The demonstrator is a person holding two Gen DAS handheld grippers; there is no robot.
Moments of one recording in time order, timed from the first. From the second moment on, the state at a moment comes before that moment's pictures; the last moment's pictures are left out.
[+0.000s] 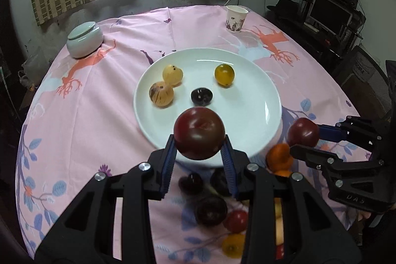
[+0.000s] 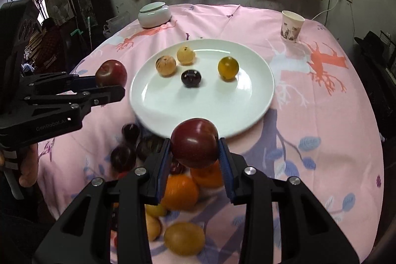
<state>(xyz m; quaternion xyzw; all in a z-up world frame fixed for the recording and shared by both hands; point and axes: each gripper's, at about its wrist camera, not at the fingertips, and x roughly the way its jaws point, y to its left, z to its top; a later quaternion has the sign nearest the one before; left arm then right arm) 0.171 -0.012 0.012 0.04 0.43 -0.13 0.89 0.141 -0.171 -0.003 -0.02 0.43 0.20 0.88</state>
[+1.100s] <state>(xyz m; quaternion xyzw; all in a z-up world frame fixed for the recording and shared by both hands) 0.274 -0.035 0.010 0.00 0.45 -0.14 0.88 0.236 -0.174 -0.013 -0.08 0.43 0.12 0.89</state>
